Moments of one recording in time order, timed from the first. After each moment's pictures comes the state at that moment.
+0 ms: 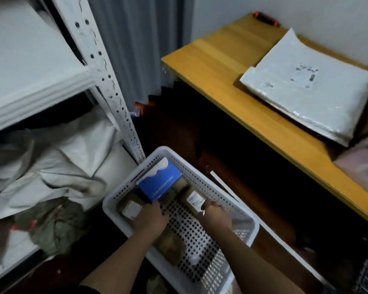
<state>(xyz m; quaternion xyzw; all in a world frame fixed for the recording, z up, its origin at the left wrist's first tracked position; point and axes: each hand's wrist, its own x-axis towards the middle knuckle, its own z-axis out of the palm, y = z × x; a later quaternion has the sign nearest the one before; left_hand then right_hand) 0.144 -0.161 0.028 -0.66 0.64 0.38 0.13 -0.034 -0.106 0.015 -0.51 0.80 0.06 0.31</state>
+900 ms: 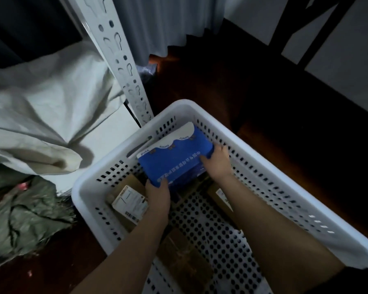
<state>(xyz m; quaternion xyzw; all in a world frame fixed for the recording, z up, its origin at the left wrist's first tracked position) 0.135 -0.244 -0.295 -0.76 0.20 0.53 -0.32 -0.021 -0.292 -0.308 -0.44 0.78 -0.22 0.40</state>
